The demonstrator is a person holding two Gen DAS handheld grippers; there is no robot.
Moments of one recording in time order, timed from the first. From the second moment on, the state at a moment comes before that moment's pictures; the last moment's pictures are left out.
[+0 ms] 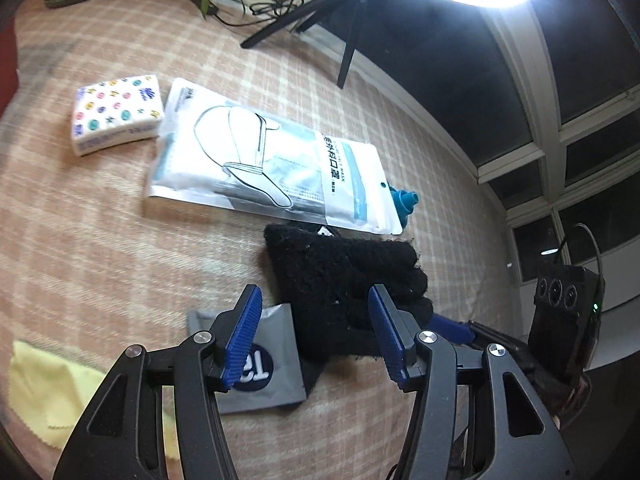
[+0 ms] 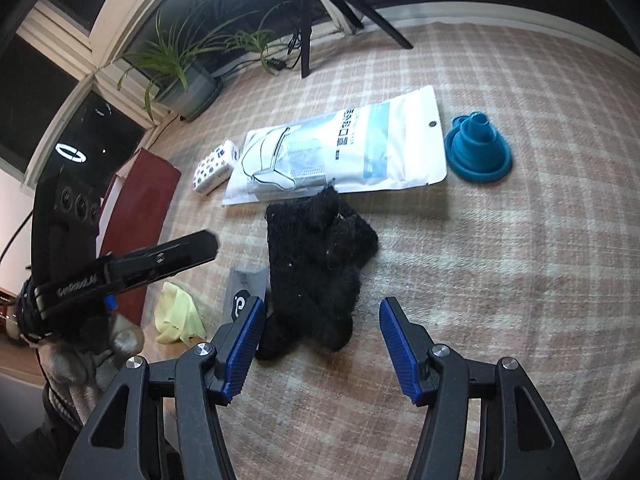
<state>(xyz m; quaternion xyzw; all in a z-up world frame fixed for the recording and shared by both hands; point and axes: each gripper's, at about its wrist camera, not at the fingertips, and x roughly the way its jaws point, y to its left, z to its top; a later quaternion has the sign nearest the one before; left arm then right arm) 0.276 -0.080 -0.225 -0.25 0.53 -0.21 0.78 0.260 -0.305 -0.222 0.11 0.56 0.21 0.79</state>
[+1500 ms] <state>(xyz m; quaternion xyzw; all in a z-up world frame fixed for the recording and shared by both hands) 0.298 -0.121 -0.250 -0.25 0.54 -0.21 0.78 0.273 -0.290 -0.266 0.12 0.58 0.24 0.77</state>
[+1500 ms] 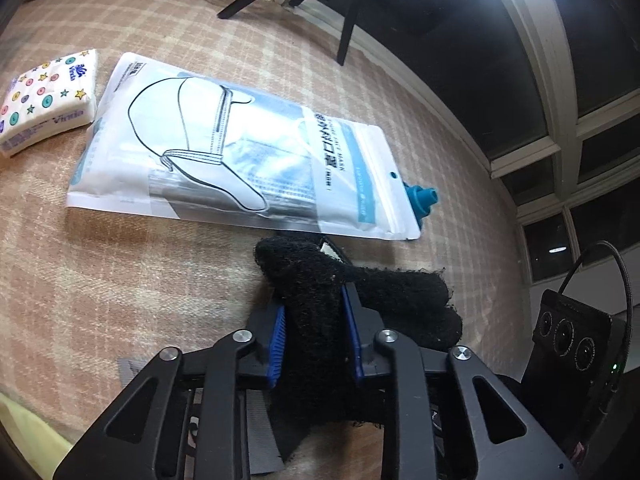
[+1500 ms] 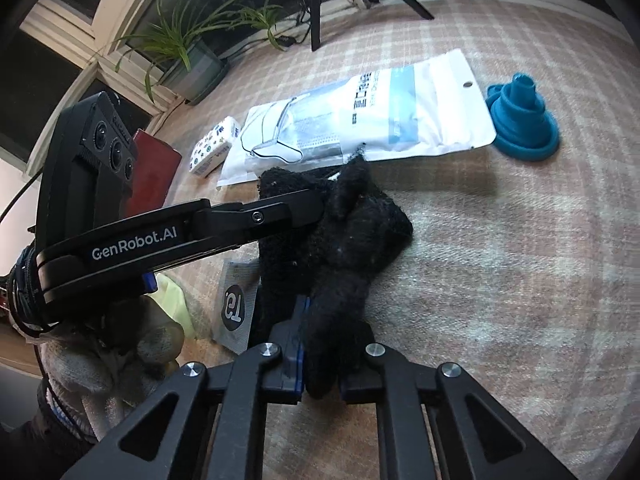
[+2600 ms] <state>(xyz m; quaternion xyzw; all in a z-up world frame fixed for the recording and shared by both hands) 0.244 -0.042 -0.109 -0.28 0.38 -0.24 0.85 0.222 -0.248 -0.122 0.03 0.45 0.30 0.84</state>
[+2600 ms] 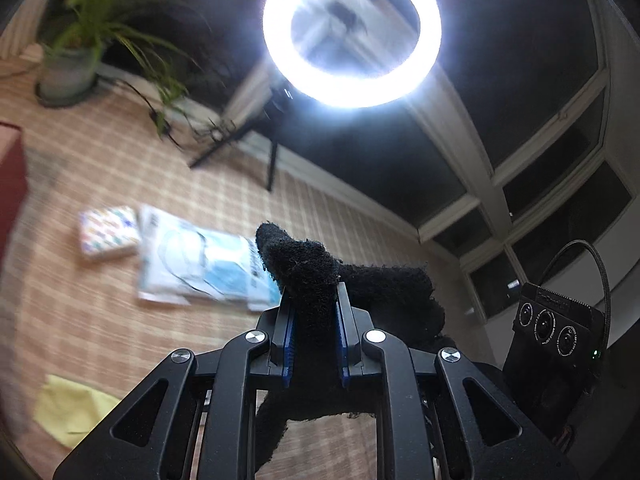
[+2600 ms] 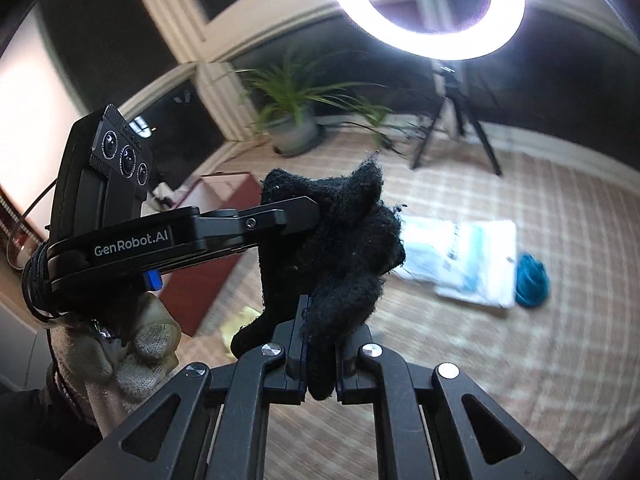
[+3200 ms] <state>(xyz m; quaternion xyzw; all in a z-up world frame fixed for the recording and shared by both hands) 0.182 0.158 -0.104 -0.33 0.31 -0.10 0.89 0.212 -0.038 -0.095 -0.04 0.41 0.44 0.80</state>
